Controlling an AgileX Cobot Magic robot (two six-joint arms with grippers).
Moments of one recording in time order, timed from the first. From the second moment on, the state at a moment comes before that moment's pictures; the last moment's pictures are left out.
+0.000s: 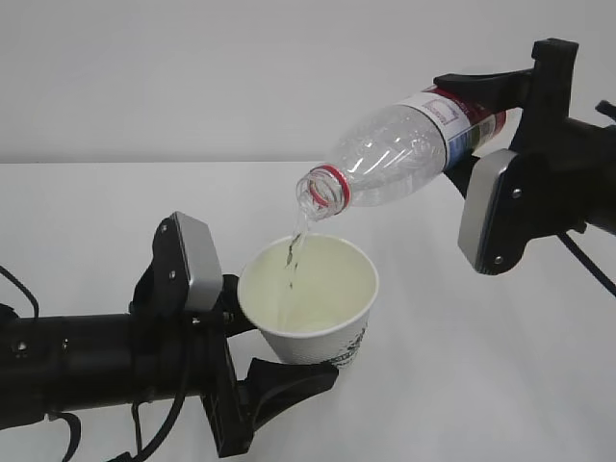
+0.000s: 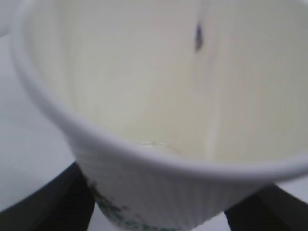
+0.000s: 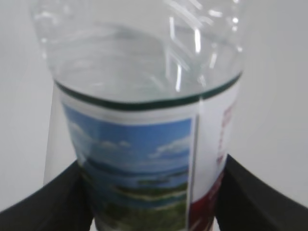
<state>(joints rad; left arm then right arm) -0.65 1.80 -0.50 0.72 -0.98 -0.32 0.28 1.45 -0.58 -0.46 -0.74 -1.20</state>
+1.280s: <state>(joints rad) -0.65 1.80 -0.50 0.77 -0.92 -0.39 0.28 1.45 -0.58 -0.43 -0.75 -1.21</state>
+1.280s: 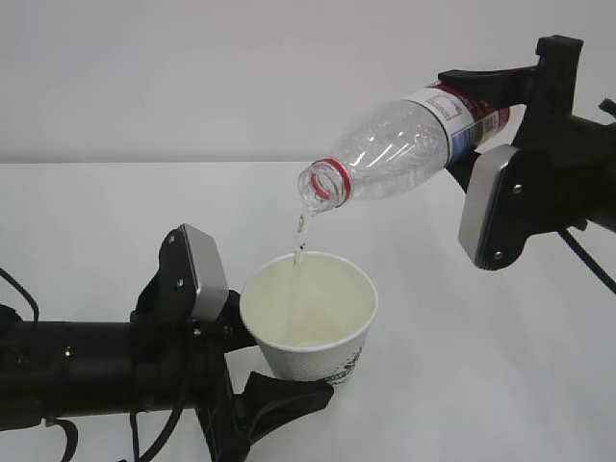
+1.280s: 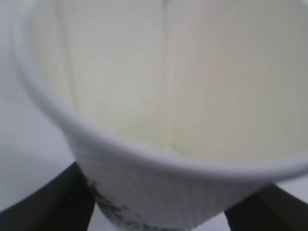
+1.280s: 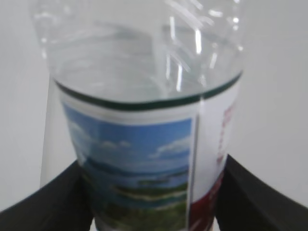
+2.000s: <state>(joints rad) -0.65 1.80 -0.50 0.77 -0.91 -0.39 0.28 1.45 -0.58 -0.43 -0.75 -1.22</state>
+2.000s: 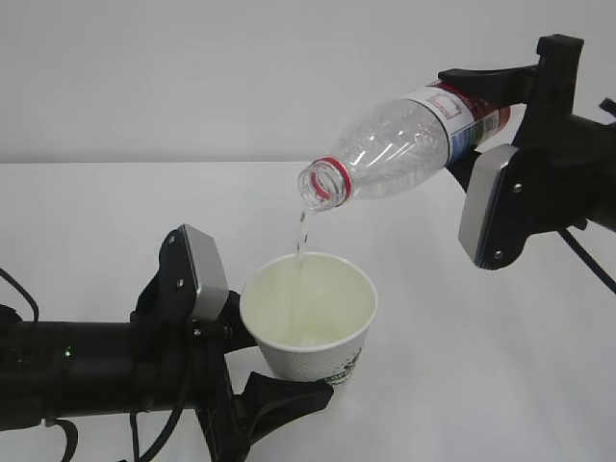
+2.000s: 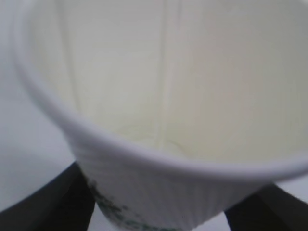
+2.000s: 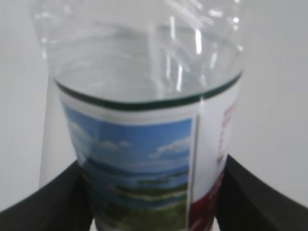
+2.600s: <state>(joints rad) -0.65 1.80 -0.50 0.77 -0.91 -0.39 0.28 1.45 -0.58 -0.42 -0.75 -1.23</state>
